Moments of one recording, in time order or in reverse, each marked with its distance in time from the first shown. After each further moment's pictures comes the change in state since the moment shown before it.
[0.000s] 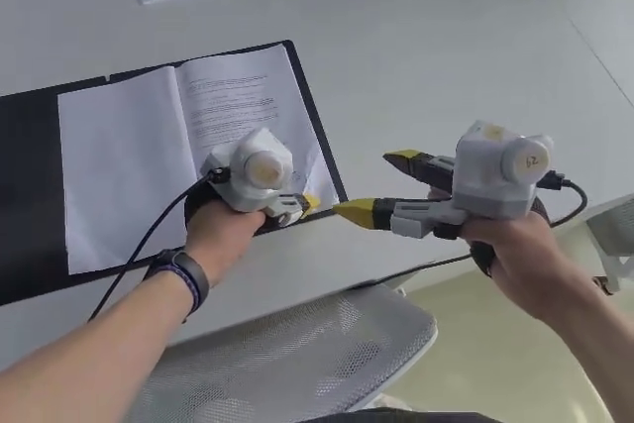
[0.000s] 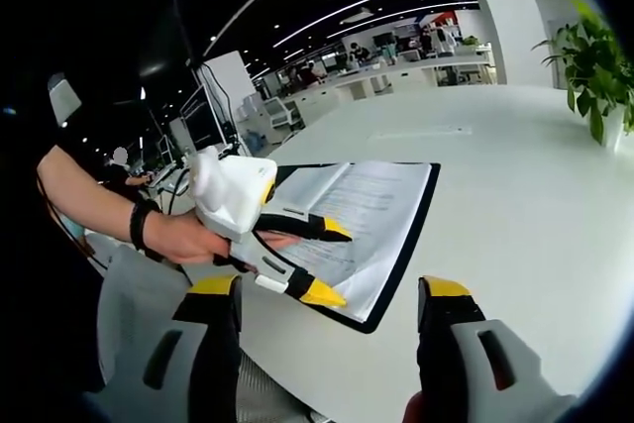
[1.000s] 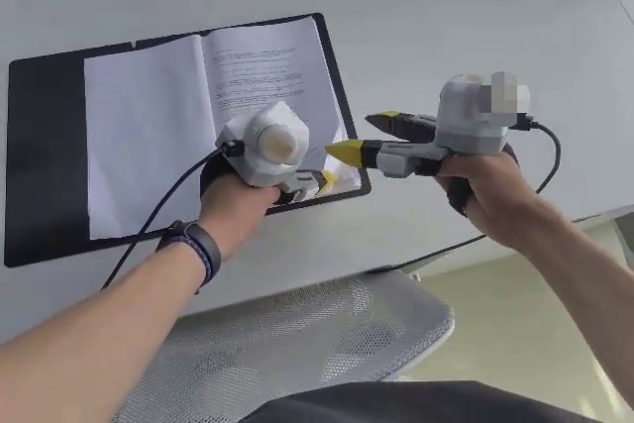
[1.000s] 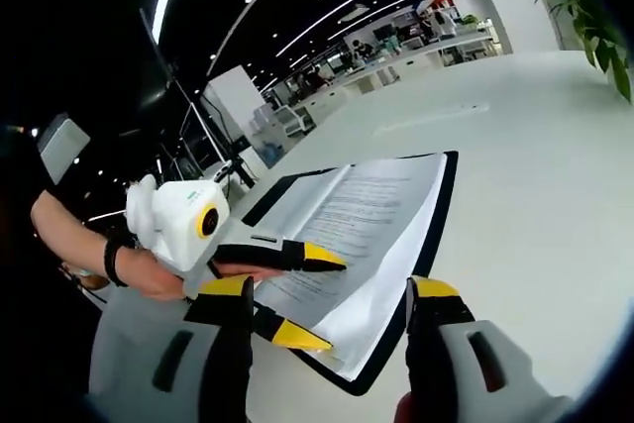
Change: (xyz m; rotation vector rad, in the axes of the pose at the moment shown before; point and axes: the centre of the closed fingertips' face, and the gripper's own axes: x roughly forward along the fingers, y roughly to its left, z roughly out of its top) left arm -0.005 0.003 0.004 -0.030 -0.027 -0.013; right arm 0.069 -0.029 0.011 0.132 -0.010 0.115
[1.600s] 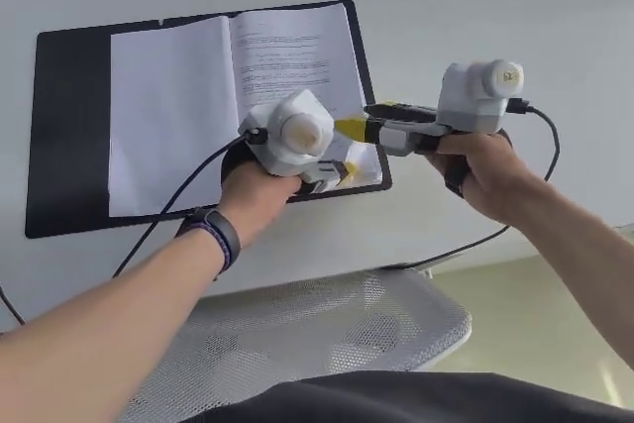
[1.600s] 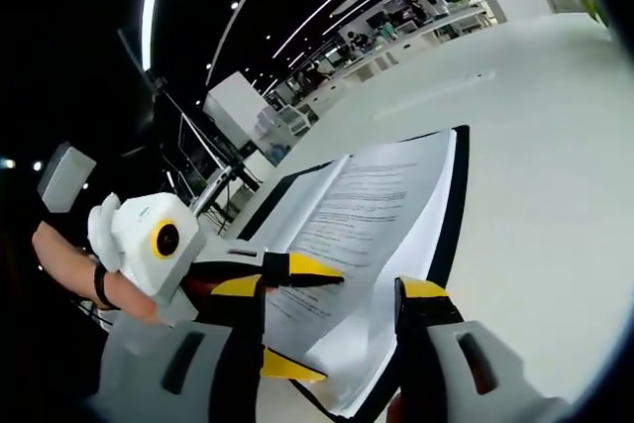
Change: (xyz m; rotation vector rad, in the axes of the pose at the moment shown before) left arm 0.000 0.001 0.001 -0.020 -0.006 0.004; right arm 0.039 -0.008 -0.005 0.113 0.020 0.069
